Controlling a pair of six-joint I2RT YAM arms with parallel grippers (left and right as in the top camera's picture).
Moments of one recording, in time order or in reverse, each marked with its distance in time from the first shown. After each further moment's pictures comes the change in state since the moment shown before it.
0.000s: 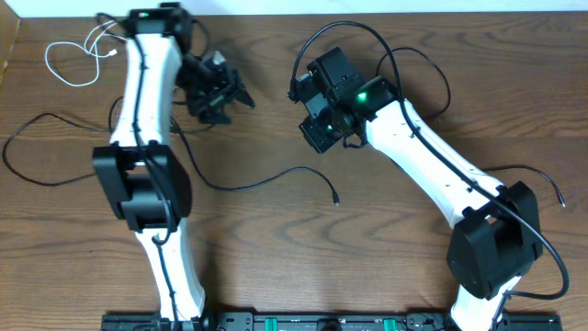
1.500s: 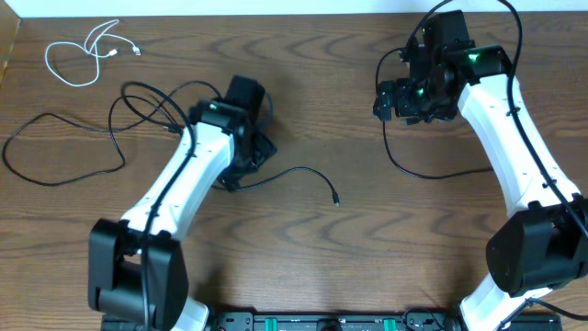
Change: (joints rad) left arm -0.293 -0.531 -0.898 0.550 -0.518 -0.789; right arm -0.383 -0.086 0.027 -0.208 0.011 0.182
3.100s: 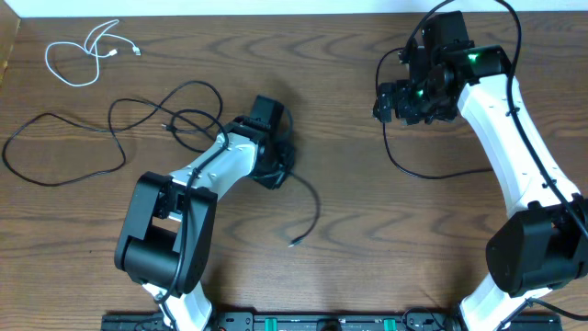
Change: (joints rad) left arm -0.050 0.178 -0.150 0.512 0.328 -0.299; right arm 0.000 0.000 0.000 -0.012 0.000 -0.006
